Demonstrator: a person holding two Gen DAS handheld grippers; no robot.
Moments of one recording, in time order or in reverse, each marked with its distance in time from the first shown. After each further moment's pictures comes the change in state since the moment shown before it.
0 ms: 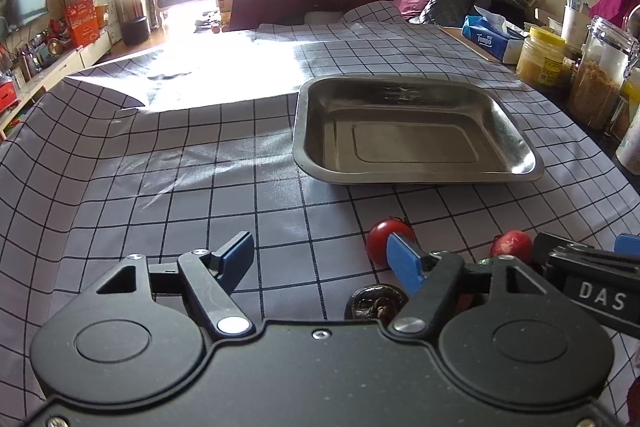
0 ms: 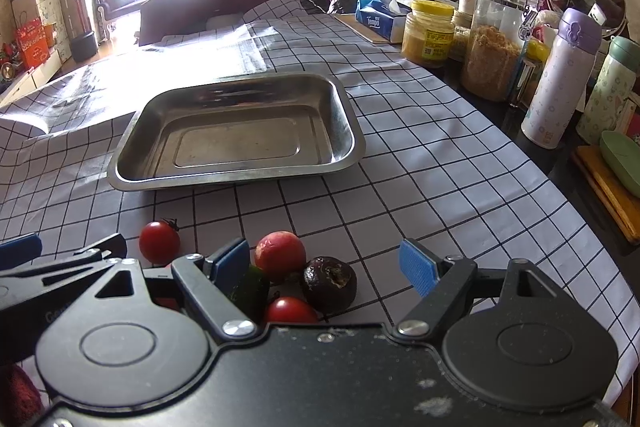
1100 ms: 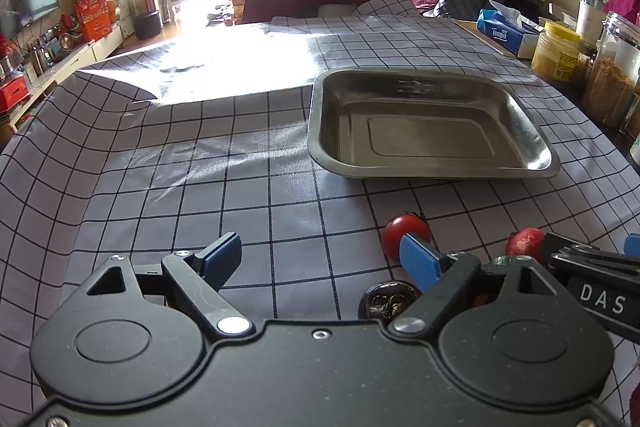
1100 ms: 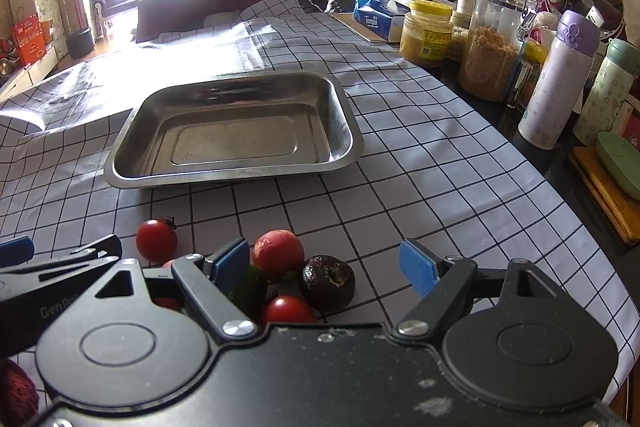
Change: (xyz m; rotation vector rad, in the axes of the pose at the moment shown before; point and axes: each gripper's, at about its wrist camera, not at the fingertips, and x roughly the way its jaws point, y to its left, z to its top) left arm 0.004 0.000 -0.001 -0.007 0.018 0.048; right arm 0.002 0.005 0.001 0.001 -0.007 -0.006
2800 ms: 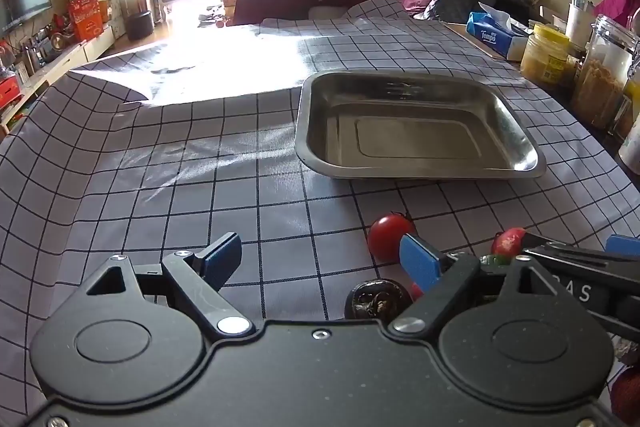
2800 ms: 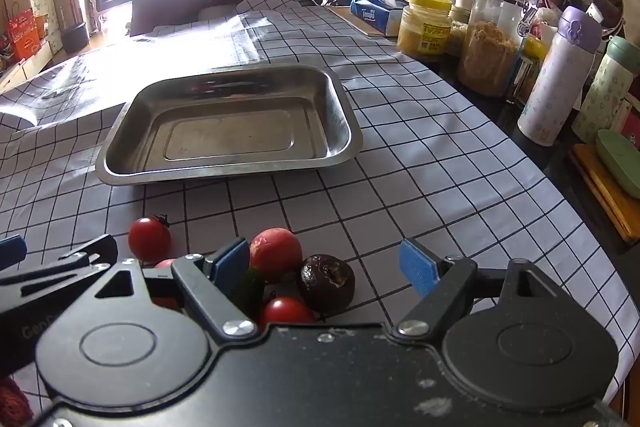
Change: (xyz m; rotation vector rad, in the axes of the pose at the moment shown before) left arm -0.003 0.000 -0.001 0.000 -0.002 -0.033; right arm 0.007 -0.002 -0.001 -0.006 -0.020 -0.023
